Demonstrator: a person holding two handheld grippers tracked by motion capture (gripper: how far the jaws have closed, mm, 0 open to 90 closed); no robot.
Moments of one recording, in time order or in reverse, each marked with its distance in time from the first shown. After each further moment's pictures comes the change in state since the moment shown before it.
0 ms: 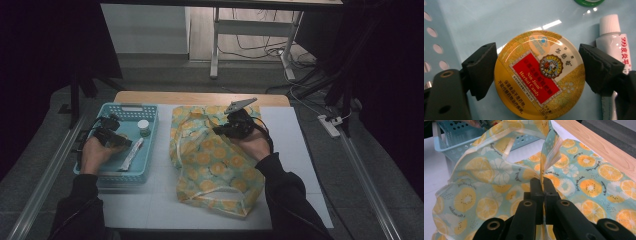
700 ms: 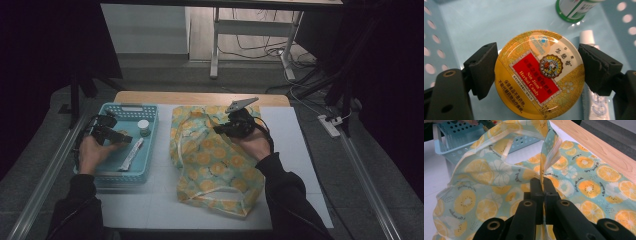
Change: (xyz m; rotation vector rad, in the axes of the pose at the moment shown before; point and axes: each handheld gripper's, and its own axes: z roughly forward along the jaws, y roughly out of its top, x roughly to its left) left arm 0.003 0.000 -0.019 -0.096 -0.079 -0.026; right arm -0.002 0.000 -0.002 -0.014 -0.003 0.007
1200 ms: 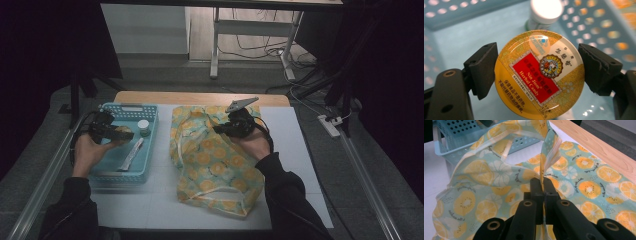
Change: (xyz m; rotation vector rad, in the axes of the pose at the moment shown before) left arm -0.016 -0.001 -0.033 -0.116 -0.109 0.073; right arm -0.002 -0.001 0.001 -0.007 0.004 0.005
